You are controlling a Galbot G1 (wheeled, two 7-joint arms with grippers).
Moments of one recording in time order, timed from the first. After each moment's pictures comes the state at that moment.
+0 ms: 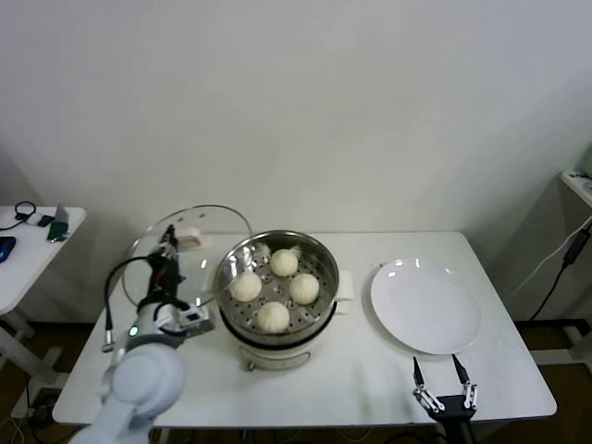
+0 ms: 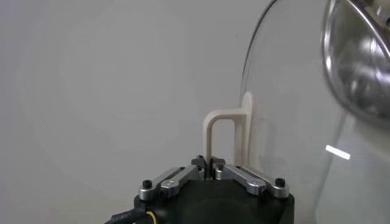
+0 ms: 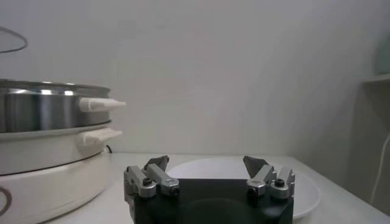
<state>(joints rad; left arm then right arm) 1.16 -1.13 -0.28 -2.13 1.23 0.65 0.26 -1.70 1.38 0.62 1.71 0.23 0.50 -0.13</state>
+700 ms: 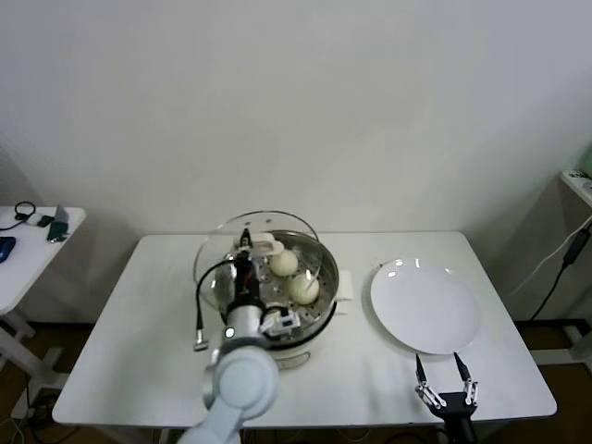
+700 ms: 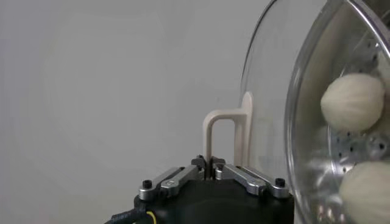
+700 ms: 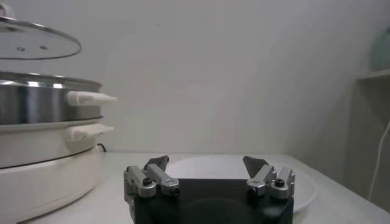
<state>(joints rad) 1.09 -1.44 -0.02 -2.01 1.64 0.68 0.35 -1.65 1.36 0.61 1.64 0.26 0.54 -0.12</state>
